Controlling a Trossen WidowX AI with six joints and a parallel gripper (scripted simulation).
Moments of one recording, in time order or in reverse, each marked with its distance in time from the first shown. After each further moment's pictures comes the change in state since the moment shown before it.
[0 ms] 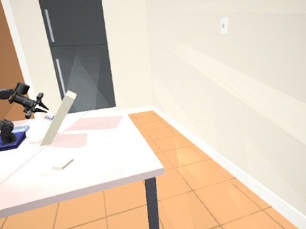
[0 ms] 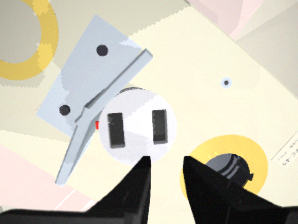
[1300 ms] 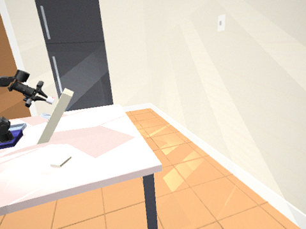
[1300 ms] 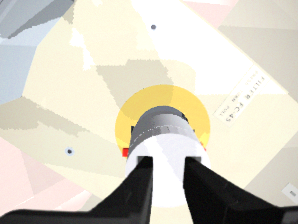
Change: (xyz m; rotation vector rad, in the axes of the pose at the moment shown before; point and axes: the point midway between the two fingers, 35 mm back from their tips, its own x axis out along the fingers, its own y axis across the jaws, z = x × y) arm -0.009 -0.056 -0.039 0.001 0.003 -0.002
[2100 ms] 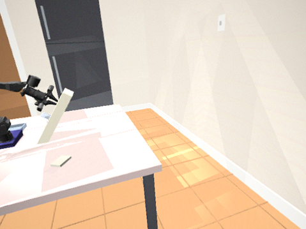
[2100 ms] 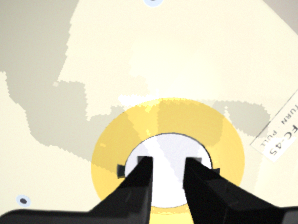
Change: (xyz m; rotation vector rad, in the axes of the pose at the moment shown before) arm 0.067 -0.003 -0.004 0.005 0.015 -0.014
